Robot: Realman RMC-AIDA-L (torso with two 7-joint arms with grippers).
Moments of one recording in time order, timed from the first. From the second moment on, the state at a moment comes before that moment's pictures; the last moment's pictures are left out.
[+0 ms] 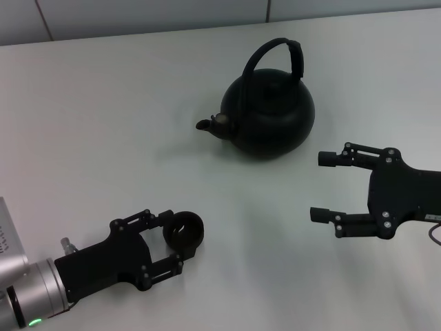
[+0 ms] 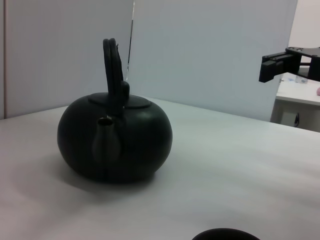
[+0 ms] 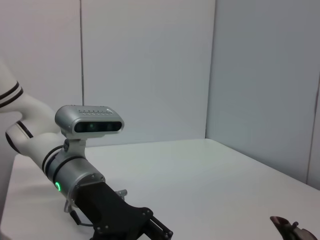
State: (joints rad) left arm -0.44 -2.08 1.09 0.11 1.50 1.37 -0.67; right arm 0.15 2.08 -0.94 -0.93 -1.69 -1.70 1.07
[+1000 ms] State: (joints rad) left arm -0.45 -2.08 1.09 0.11 1.50 1.32 -0.67; right arm 0.17 2.08 -0.93 -0.94 -1.69 -1.69 1.07
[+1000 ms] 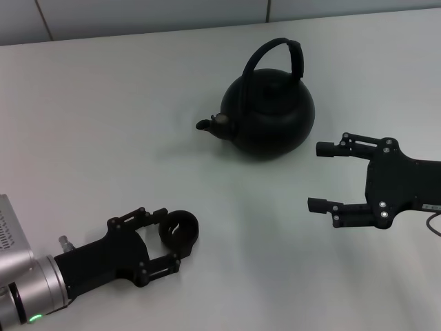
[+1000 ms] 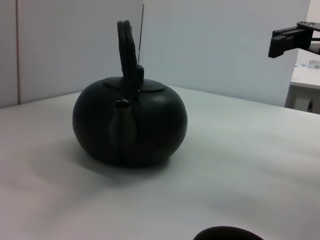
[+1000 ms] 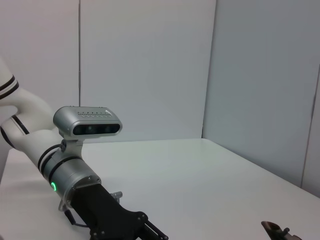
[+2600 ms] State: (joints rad) left arm -0.35 -2.05 1.12 0.43 1.62 1.61 -0.94; right arm 0.20 2.08 -0.90 -0.88 -1.68 -1.60 1.04
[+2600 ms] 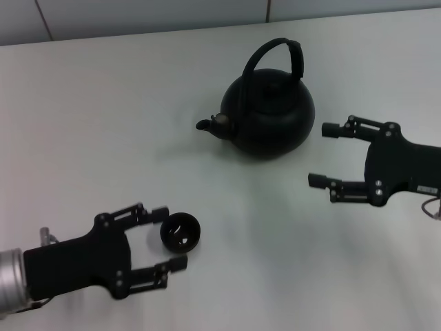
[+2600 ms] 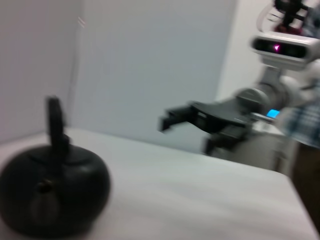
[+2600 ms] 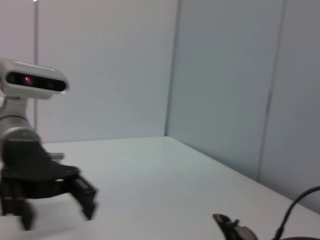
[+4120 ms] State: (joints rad) left arm -0.30 -2.03 0.94 0.89 1.84 1.90 -1.11; right arm 0.33 2.08 -0.74 -0.38 -1.32 -1.25 0.88
